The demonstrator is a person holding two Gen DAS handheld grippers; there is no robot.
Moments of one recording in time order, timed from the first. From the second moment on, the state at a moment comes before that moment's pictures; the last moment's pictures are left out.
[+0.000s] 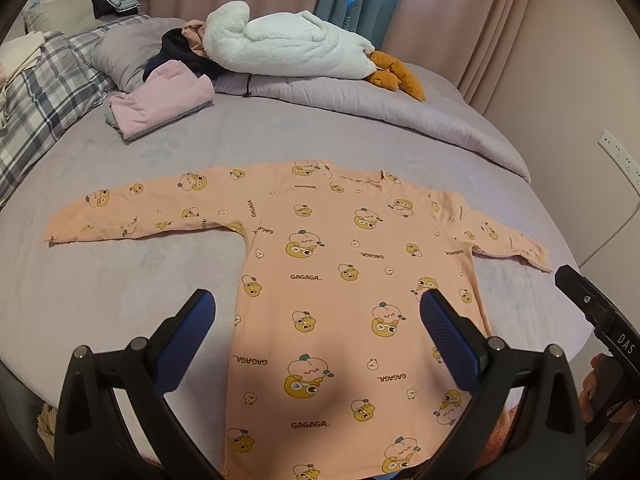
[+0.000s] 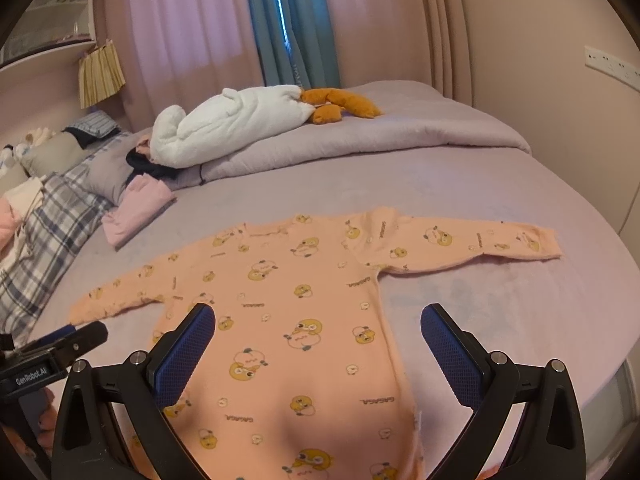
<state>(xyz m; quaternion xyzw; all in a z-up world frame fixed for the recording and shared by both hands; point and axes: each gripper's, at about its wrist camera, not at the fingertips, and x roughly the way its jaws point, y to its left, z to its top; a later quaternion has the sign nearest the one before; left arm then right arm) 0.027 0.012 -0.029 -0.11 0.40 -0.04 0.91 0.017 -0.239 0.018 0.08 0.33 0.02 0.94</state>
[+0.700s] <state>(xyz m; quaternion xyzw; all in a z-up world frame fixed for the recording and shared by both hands) 0.028 0.018 -0.033 -0.11 0.40 -0.03 0.91 0.018 -0.242 0.016 0.08 0.33 0.03 0.94</state>
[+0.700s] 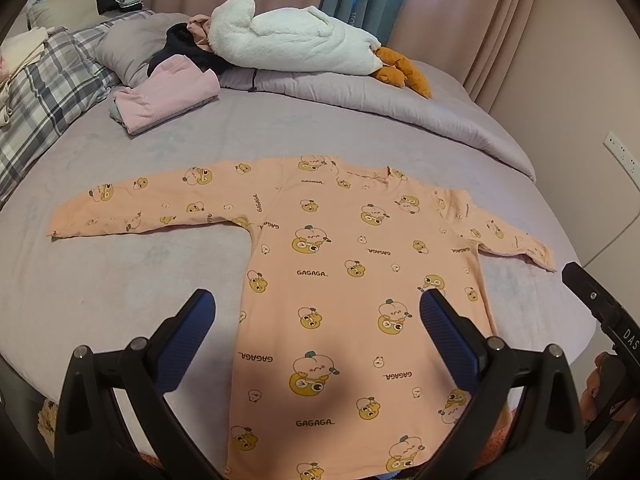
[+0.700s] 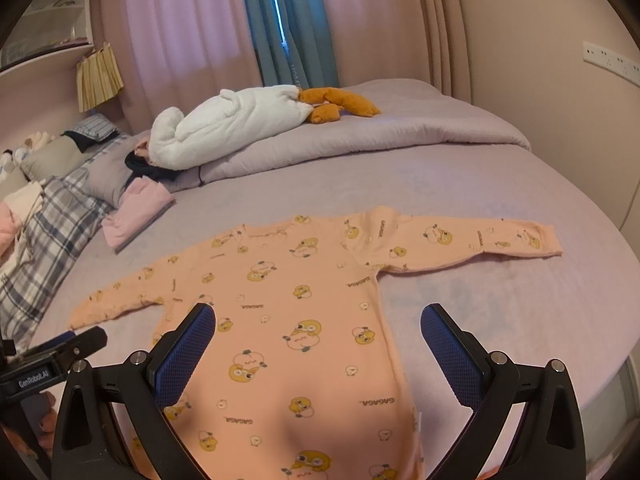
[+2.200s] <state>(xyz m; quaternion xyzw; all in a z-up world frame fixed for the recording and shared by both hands) 0.049 0.004 -0.041 -0.12 0.42 -0.06 0.90 0.041 -0.384 0.008 0.21 0.33 -0.05 0.92</state>
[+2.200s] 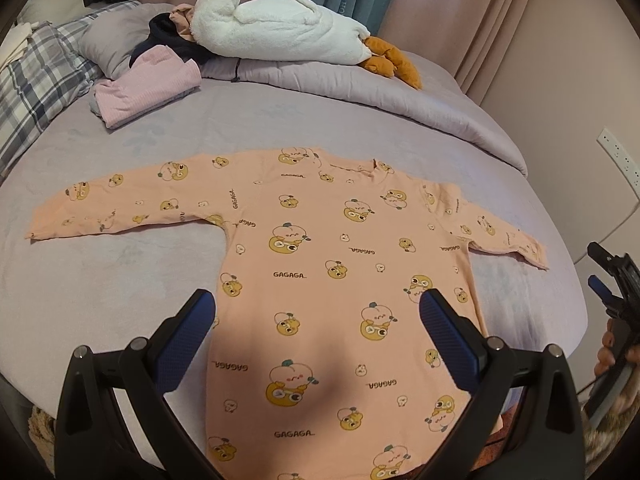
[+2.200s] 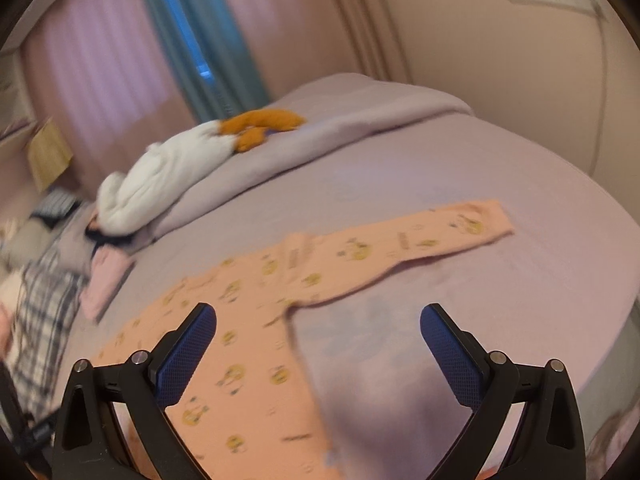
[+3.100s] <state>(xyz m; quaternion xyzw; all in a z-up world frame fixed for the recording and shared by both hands) 0.096 0.001 -0.068 -0.14 0.46 -0.02 0.88 0.140 -0.577 -0.125 0.42 0.35 -0.23 0.80</state>
